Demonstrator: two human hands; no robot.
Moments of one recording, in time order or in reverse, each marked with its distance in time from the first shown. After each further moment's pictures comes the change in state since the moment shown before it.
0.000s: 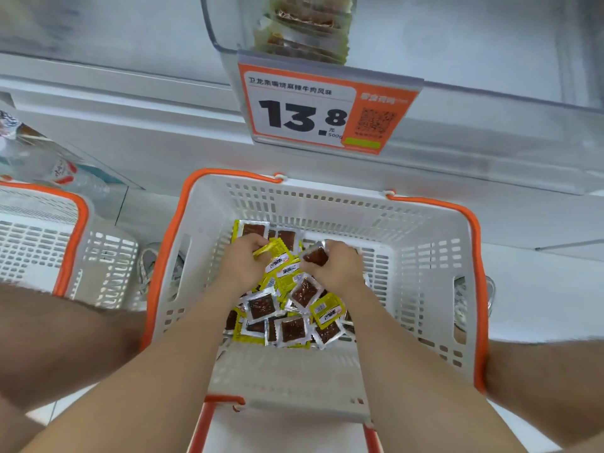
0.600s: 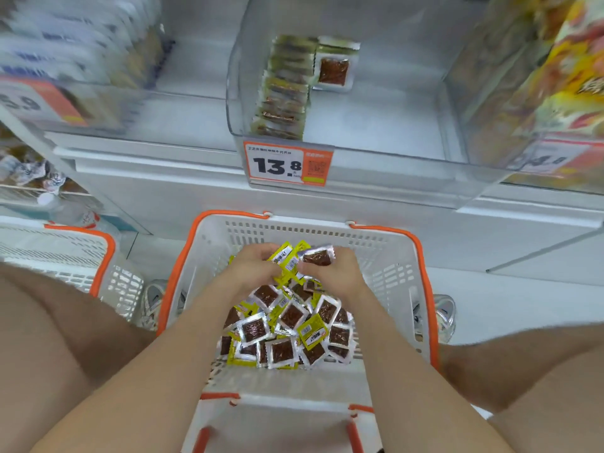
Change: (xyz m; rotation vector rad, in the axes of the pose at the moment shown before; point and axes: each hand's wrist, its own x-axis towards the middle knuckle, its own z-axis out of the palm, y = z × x) left_hand -0.067 0.104 -0.047 -0.399 -0.293 0.066; right_hand -0.073 -0.041 -0.090 0.661 0.074 -0.094
